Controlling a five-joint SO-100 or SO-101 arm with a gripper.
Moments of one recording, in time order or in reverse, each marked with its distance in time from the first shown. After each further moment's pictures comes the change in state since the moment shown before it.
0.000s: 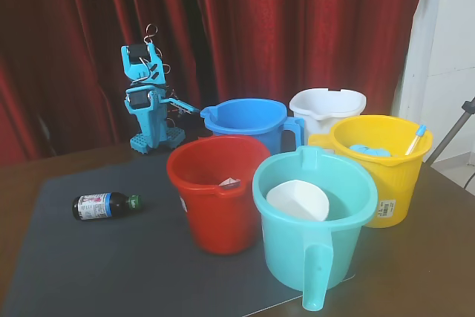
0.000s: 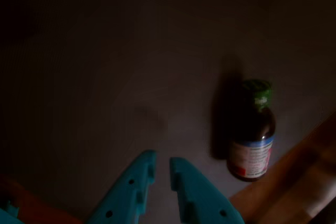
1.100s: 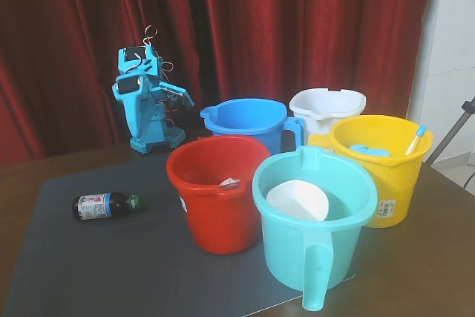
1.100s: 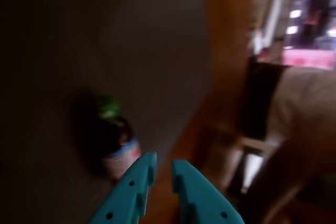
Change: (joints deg) arm 5.4 -0.8 1.2 -37.7 -7.0
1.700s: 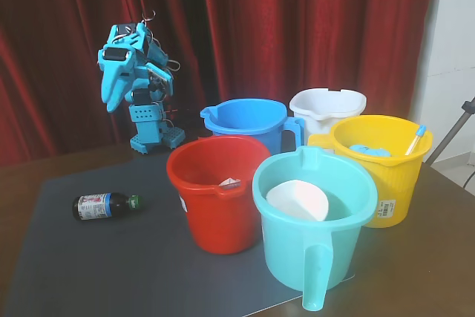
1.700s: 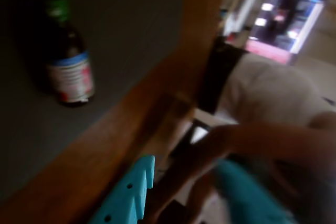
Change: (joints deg) arm 9.9 -5.3 -18.9 17.5 -22.7
